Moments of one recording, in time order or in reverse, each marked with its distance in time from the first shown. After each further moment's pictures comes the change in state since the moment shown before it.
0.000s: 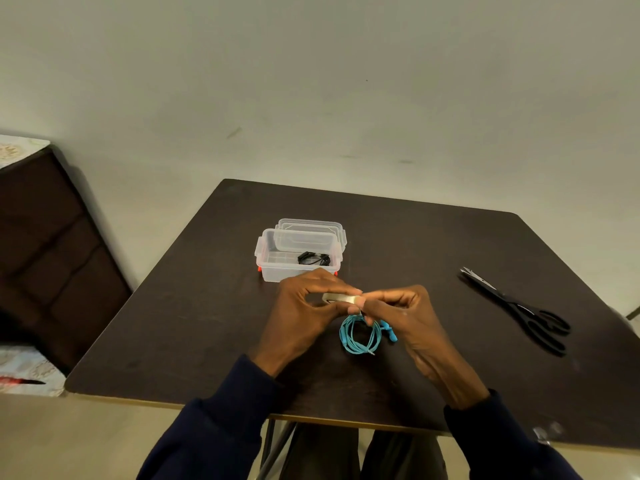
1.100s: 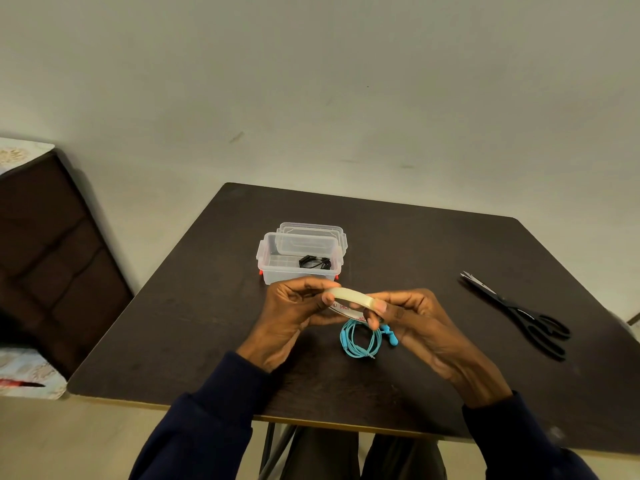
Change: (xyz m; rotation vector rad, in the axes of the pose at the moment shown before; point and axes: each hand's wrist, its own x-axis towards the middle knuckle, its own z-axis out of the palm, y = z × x) left_hand -0.005 -0.008 -0.011 -0.634 0.056 -0.366; right_hand -0.004 -0.010 -0.019 0.283 -0.253 0.102
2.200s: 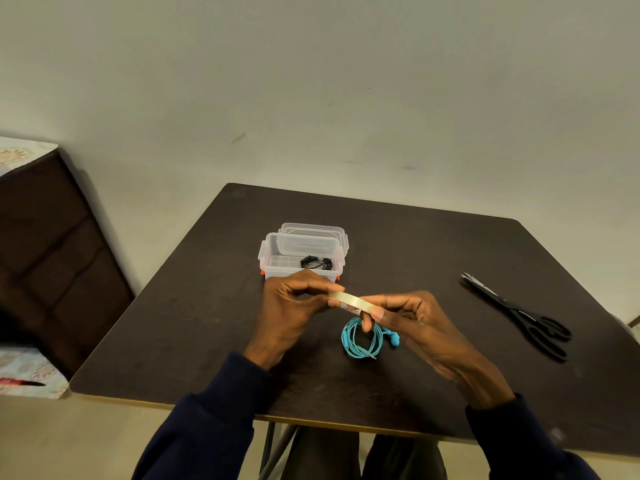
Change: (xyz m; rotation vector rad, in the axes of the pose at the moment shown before) left_hand 0.007 -0.002 -0.006 0.421 0.038 0.383; right_hand 0.000 0.002 -0.001 -0.238 -0.041 -0.068
